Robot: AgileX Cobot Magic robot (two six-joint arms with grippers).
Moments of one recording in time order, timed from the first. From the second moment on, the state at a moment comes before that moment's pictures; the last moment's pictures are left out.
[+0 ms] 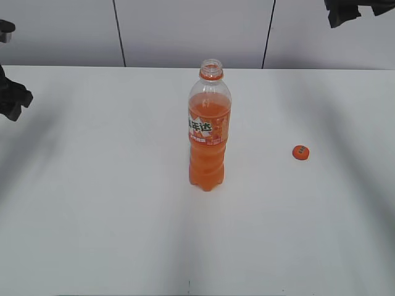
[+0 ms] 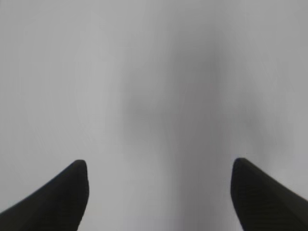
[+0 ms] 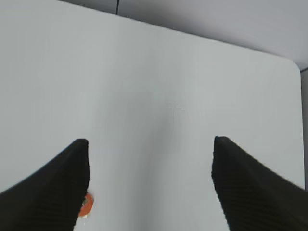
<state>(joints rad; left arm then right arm) -0.08 1.76 -1.20 0.48 0.73 -0.22 0.20 1.80 -1.60 -0.22 0.78 0.03</state>
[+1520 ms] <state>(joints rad) 0.01 1.34 -1.27 0.13 1.22 -0.04 0.03 1.42 -1.45 0.01 1.22 -0.10</state>
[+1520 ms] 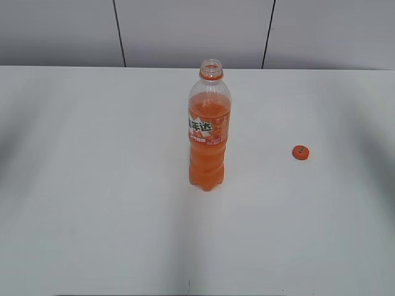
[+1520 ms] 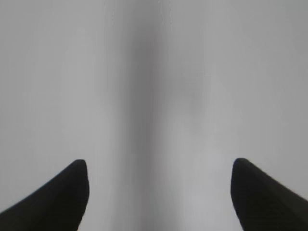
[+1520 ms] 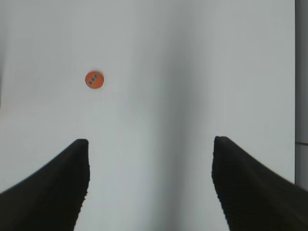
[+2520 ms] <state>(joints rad) 0.01 0.74 -0.56 0.01 1.04 -0.04 0.03 0.96 -0.72 0.02 0.98 -0.10</state>
